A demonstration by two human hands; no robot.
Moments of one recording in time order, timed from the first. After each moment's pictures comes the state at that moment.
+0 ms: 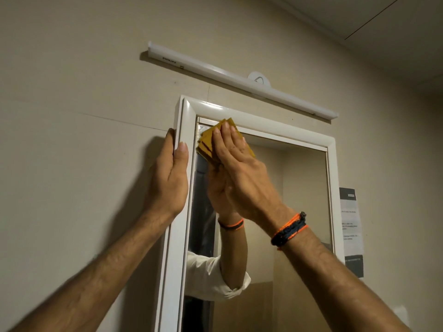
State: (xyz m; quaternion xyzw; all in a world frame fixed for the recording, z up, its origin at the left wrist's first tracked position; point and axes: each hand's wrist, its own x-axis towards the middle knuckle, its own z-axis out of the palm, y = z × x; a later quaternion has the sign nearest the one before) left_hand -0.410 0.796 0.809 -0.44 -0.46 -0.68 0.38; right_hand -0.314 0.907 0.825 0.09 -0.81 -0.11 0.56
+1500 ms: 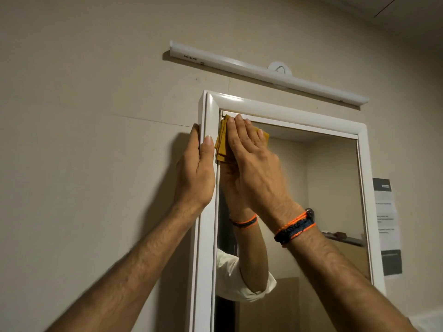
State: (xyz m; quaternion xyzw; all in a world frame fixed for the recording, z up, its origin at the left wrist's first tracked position) left_hand -0.412 0.796 0.808 -0.44 -0.46 -0.68 0.36; right_hand -0.334 0.888 0.817 0.04 -0.78 -0.13 0.61
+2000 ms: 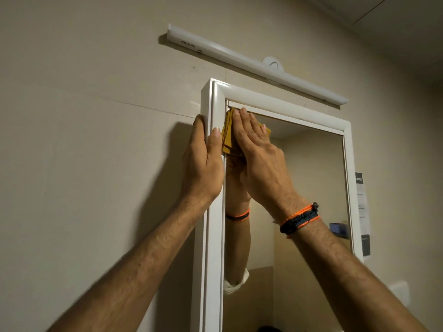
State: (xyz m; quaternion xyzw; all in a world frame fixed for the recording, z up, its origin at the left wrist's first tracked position) left_hand -0.413 0.793 0.805 -0.49 -0.43 -0.68 0.34; right_hand -0.328 0.879 0.810 0.02 -0.79 -0.11 0.60
